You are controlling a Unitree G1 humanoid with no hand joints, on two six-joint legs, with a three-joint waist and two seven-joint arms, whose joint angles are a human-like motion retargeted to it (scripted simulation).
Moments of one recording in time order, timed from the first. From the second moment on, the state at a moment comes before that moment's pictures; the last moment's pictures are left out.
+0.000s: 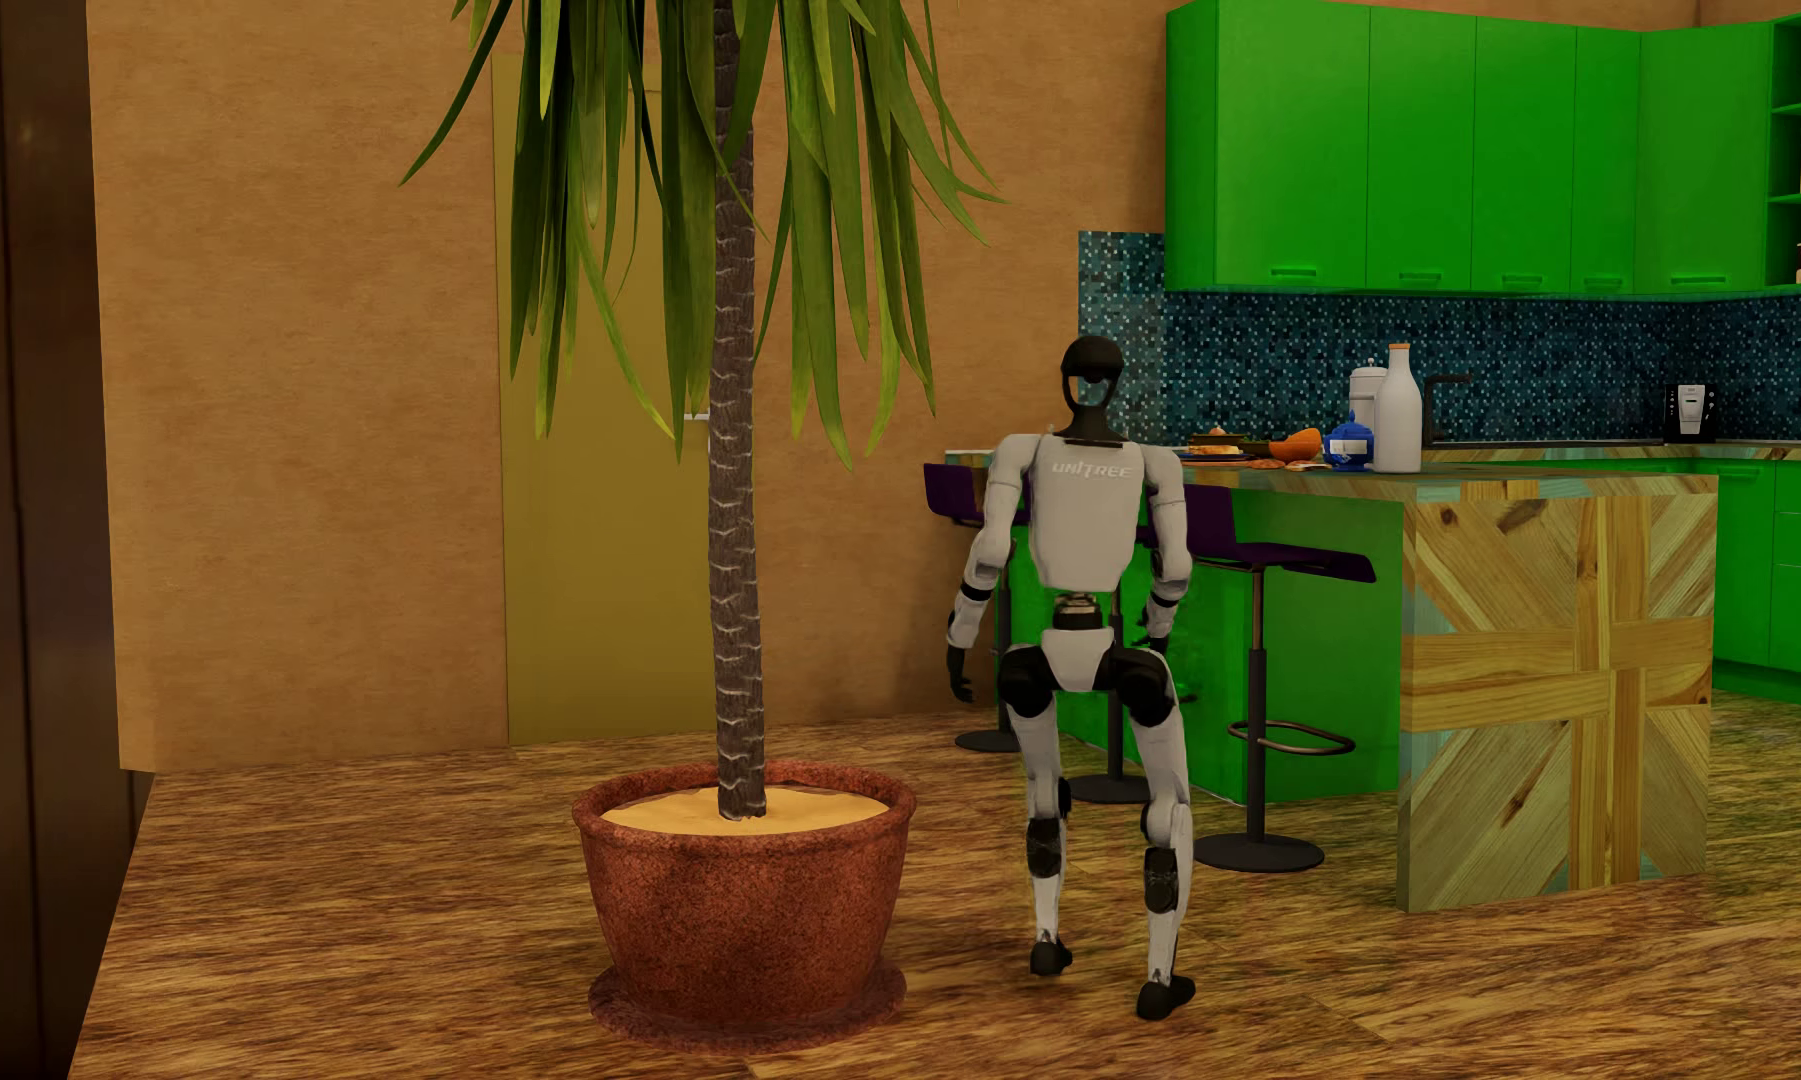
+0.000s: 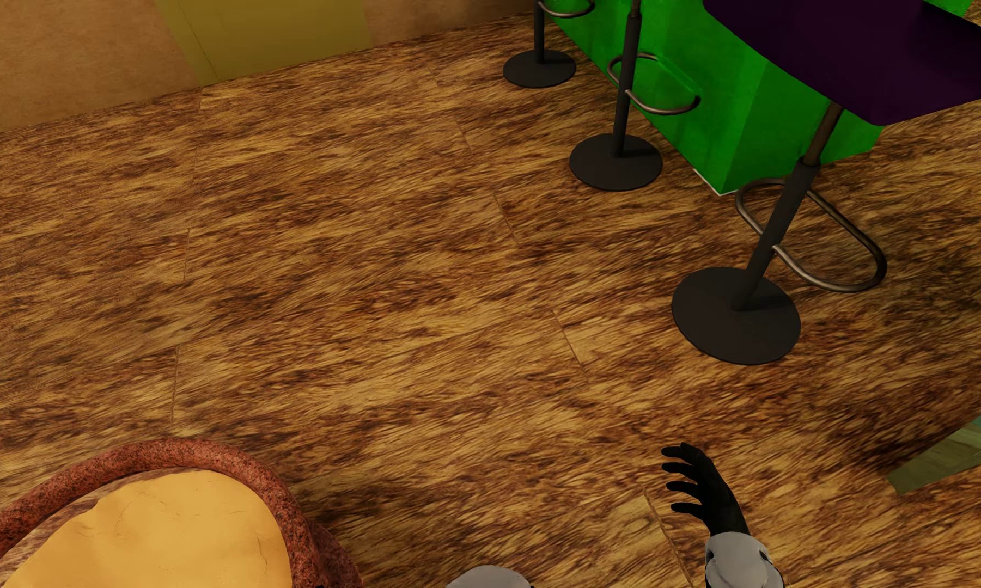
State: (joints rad) body -0.53 -0.30 0.35 -0.01 -0.16 0.10 0.10 -0.15 0.03 1.16 0.79 0.30 0.05 -0.52 -0.49 0.16 -0.20 0.05 0.11 -0.01 0.09 0.61 0.54 -0.11 0.01 0.10 -0.02 -0.10 -0.17
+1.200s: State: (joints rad) body -0.48 -0.63 -0.01 0.03 -0.02 -0.07 0.01 0.02 0.12 0.87 1.05 0.18 0.12 -0.40 -0.42 0.17 -0.16 0.02 0.20 -0.07 0.02 0.63 0.59 0.09 -0.05 0.02 0.02 -0.01 -0.04
